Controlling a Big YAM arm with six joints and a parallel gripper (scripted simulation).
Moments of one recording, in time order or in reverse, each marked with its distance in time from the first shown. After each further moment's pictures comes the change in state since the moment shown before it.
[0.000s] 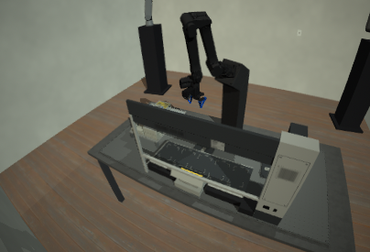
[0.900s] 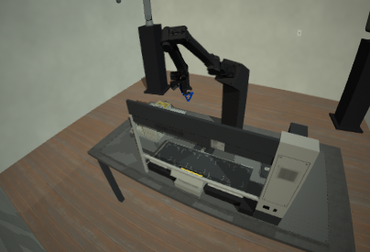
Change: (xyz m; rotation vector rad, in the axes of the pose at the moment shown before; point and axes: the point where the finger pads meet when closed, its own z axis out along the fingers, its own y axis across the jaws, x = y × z) arm 0.035 -0.121 0.002 -0.005 0.000 0.513
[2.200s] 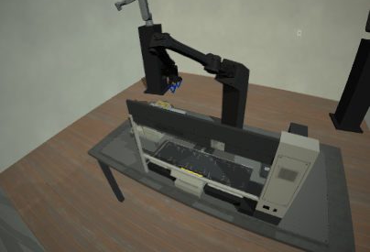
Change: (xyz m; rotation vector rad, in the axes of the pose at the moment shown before) arm -0.036 -0.160 -0.001 -0.009 0.002 0.688
